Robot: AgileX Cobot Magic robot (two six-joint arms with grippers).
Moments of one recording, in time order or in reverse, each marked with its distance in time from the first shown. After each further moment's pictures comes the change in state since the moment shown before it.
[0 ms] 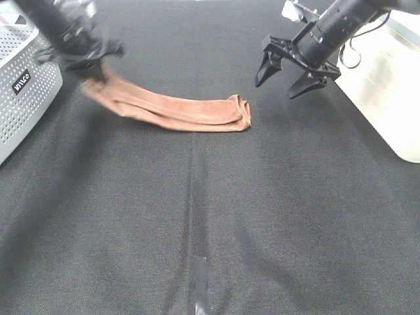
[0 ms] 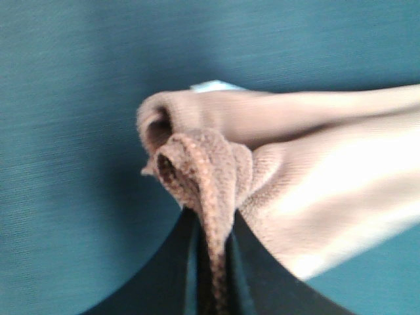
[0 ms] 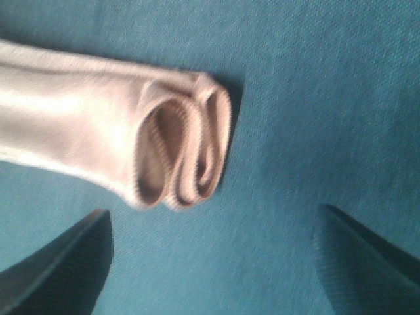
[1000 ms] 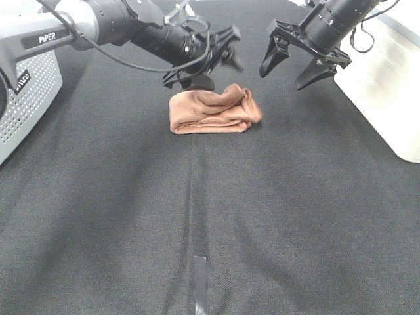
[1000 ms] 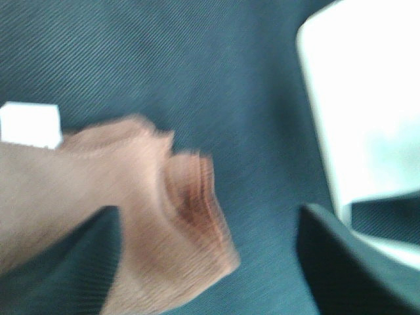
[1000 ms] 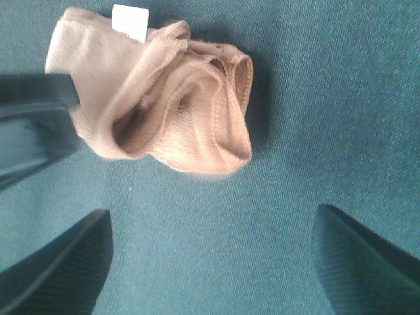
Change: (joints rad) left arm -0.265 0.113 -0.023 -0.504 -0.409 -0.080; right arm 0.000 -0.067 0.000 -0.028 0.095 0.026
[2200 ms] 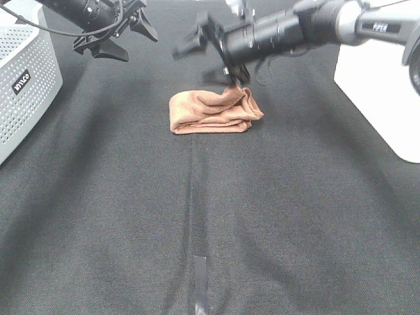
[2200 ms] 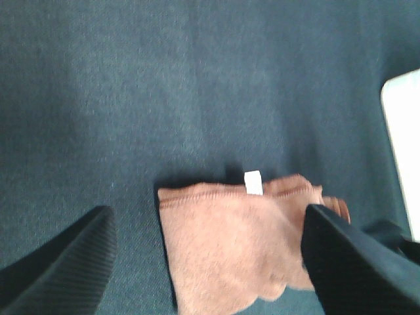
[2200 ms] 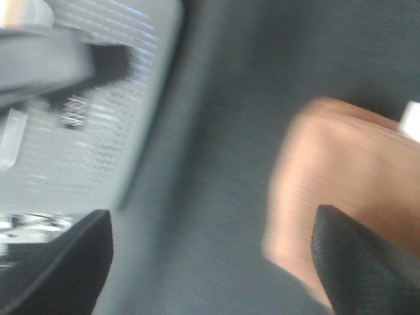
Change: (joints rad) left arm 0.289 0.003 -0.203 0.119 0.346 0.043; right arm 0.139 0.184 0.000 0.615 -0.265 -0.306
